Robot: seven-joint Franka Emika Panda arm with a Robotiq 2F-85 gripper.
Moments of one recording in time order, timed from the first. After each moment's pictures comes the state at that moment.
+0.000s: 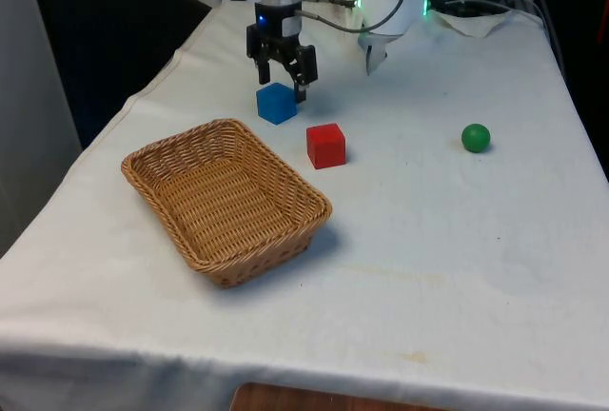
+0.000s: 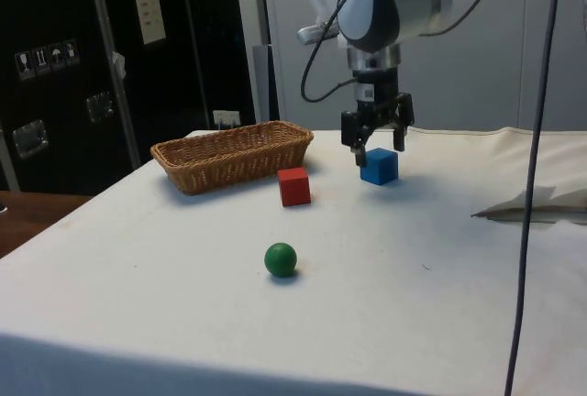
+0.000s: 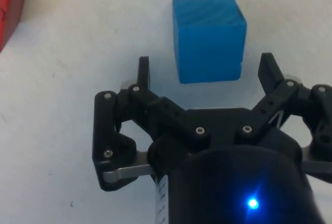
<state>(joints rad) 0.30 0.25 -0.64 -2.57 0.28 2.76 0.03</state>
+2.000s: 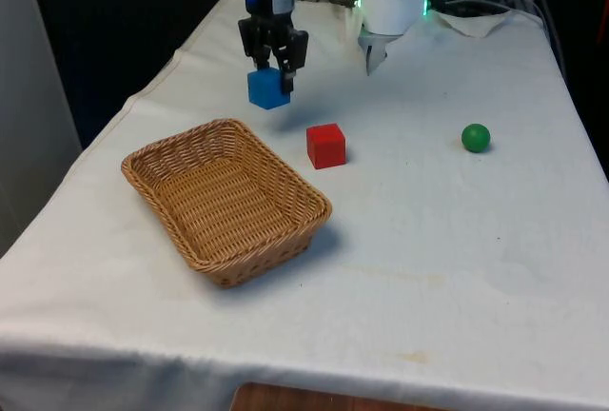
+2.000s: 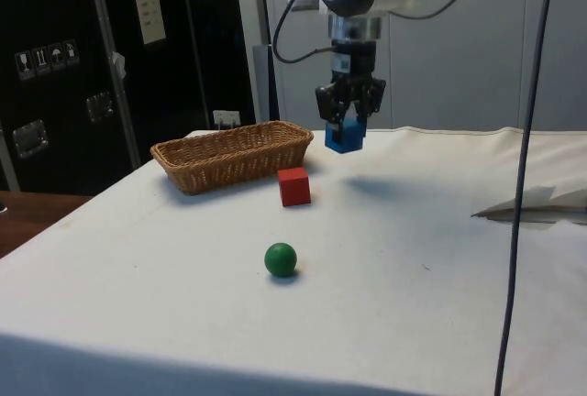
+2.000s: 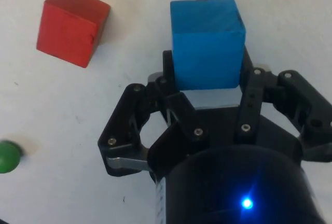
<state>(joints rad) 0.30 0.17 -0.64 -2.49 0.37 2.71 -0.03</state>
